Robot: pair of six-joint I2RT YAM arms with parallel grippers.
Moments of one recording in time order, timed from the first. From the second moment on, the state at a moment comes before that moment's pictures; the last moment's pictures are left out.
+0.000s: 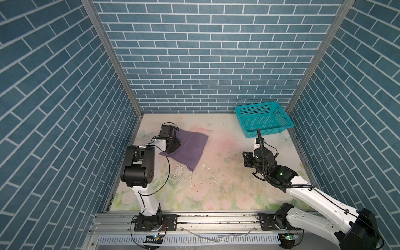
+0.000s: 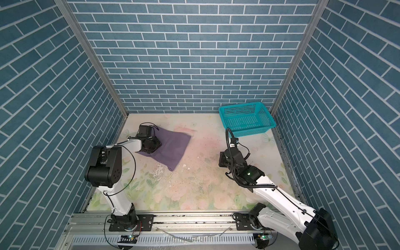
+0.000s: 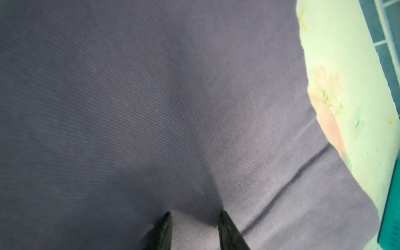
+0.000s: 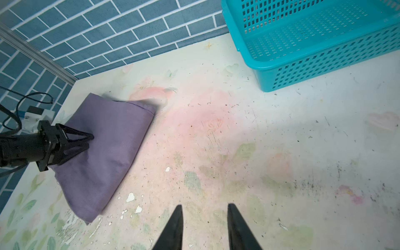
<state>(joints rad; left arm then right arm) -0.07 1.88 1.12 -0.25 0.12 -0.75 0.73 0.98 0.69 -0.31 0.29 0.60</state>
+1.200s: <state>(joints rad) -0.53 1.78 1.10 -0.50 -0.19 -0.59 0.72 0.92 0.68 -0.37 0.28 0.63</state>
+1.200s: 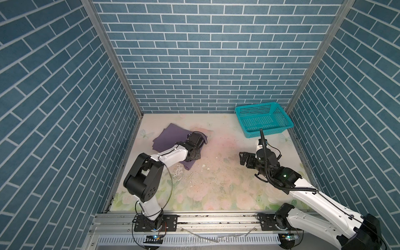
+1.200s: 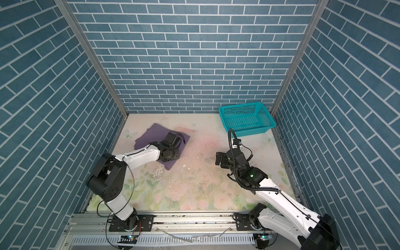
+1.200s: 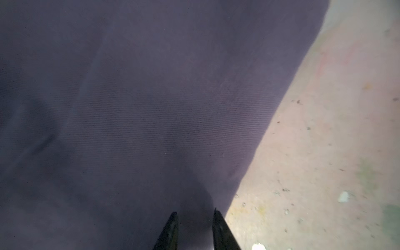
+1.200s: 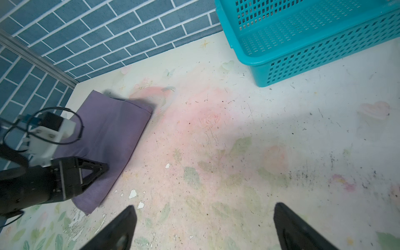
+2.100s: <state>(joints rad) -0.15 2.19 1.61 -0.43 0.09 -0.63 0.72 1.07 0.70 -0.40 0.32 0.60</state>
